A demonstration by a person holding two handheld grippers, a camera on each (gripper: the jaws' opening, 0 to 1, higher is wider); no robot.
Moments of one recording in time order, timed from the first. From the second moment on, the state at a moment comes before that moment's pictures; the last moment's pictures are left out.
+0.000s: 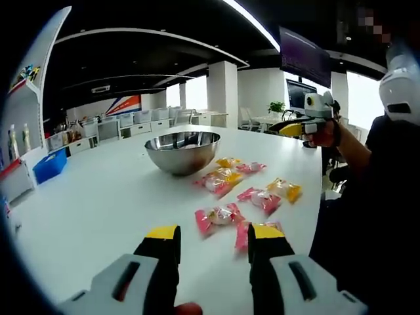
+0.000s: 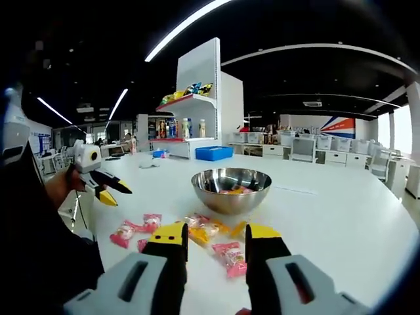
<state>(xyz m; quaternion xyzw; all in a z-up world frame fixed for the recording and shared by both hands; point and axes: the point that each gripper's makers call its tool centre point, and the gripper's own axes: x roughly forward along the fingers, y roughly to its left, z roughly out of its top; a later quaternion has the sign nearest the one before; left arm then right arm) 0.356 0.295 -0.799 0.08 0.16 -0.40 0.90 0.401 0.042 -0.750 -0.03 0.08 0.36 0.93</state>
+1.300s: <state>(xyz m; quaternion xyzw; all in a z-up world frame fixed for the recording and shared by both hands) 0.399 0.242 -0.815 0.29 0.21 -0.59 0.72 0.369 0.030 -0.807 -0.11 0.18 0.37 0.90</state>
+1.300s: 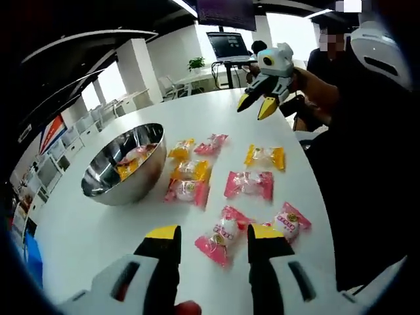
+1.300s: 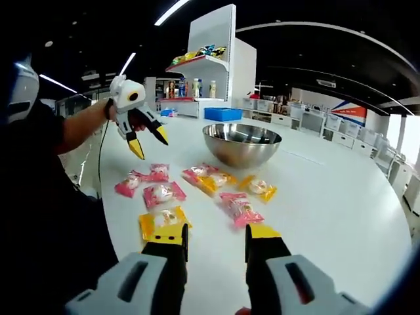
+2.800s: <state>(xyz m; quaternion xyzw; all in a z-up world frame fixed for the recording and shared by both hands) 0.393 0.217 -0.862 0.38 0.25 -0.66 0.60 0.372 0.018 -0.810 -0.10 0.18 0.36 0.91</state>
